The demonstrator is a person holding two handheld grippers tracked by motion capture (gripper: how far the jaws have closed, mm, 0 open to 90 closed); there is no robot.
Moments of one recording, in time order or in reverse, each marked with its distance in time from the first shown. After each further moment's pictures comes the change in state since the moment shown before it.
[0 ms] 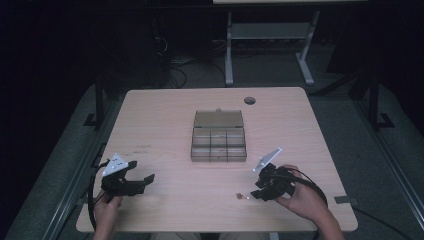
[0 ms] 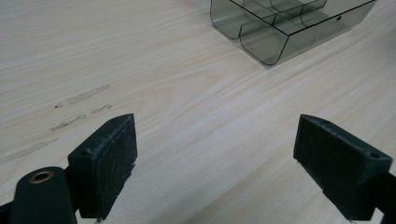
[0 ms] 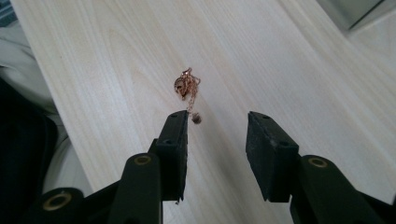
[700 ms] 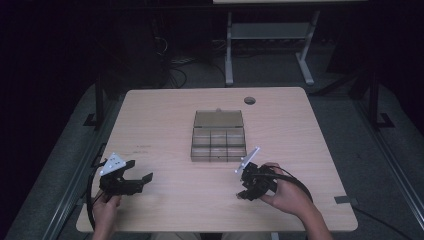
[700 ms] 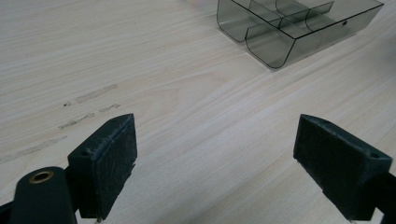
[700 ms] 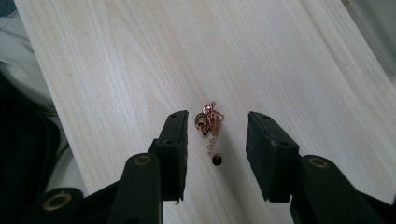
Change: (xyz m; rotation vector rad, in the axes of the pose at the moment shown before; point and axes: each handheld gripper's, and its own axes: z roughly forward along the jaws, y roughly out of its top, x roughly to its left) left arm 0.004 -0.001 -0.001 -0.007 0.008 -0.015; right arm 0.014 0.034 0.023 0.071 0.017 -0.082
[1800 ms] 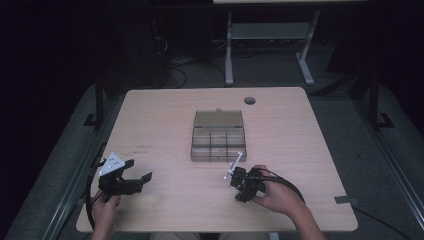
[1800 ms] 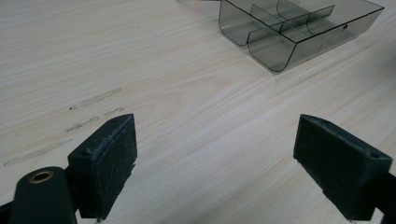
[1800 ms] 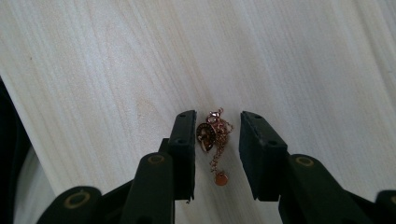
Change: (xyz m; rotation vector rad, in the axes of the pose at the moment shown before) left arm 0.001 0.001 -0.002 -0.016 0.008 0.006; right arm 0.009 0.016 0.029 0.147 -0.042 -0.060
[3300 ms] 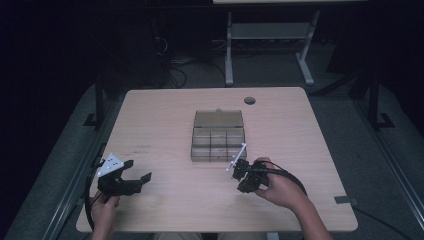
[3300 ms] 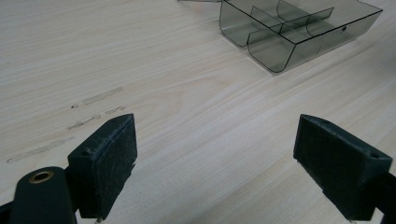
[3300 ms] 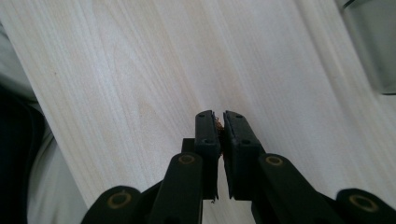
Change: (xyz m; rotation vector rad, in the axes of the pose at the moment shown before) left arm -0.001 -0.001 -0.003 -0.007 0.002 -0.011; right arm -0.007 0.005 -0.029 -0.023 0.002 0.030
